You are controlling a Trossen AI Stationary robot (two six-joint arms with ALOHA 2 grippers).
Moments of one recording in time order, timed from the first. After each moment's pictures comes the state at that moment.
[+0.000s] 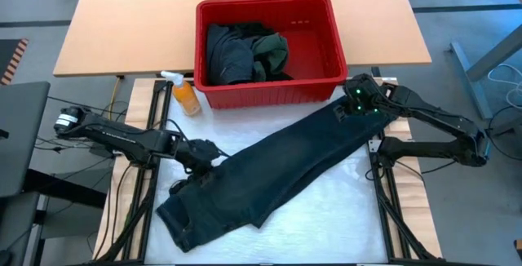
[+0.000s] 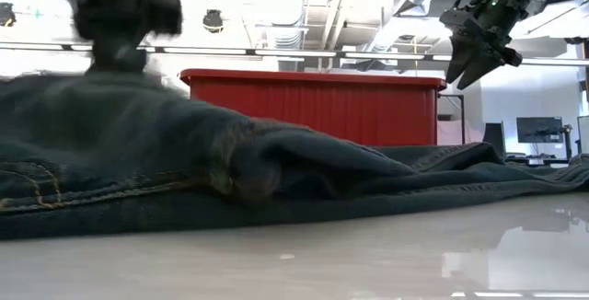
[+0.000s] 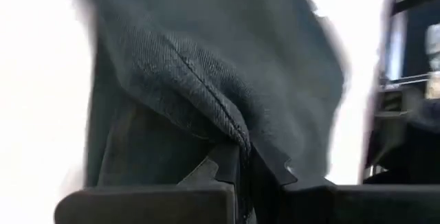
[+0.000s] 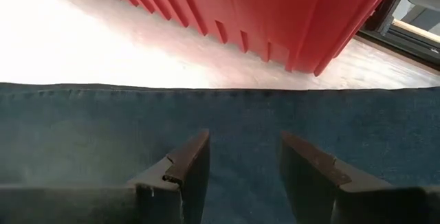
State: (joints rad) left arm -0.15 1.13 0.70 -0.35 0.13 -0.71; right arm -0.56 0.87 0.89 -0.90 0.13 0.44
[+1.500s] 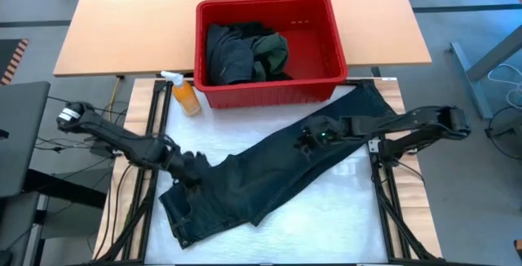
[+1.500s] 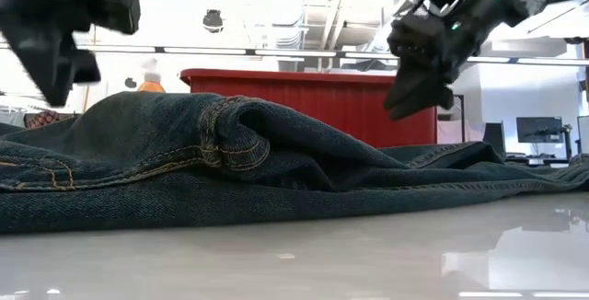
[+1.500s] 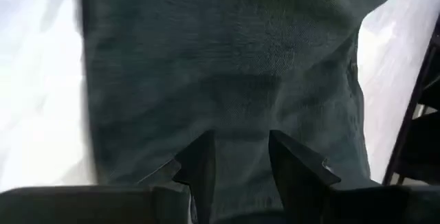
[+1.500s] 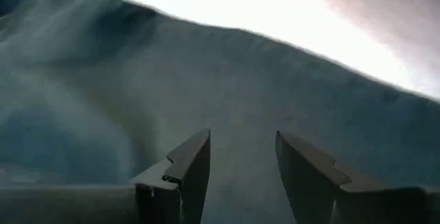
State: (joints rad) left arm -0.37 1.12 0.70 -0.60 0.07 -0.84; right arm -0.09 1.26 0.69 -0.19 0.09 0.52
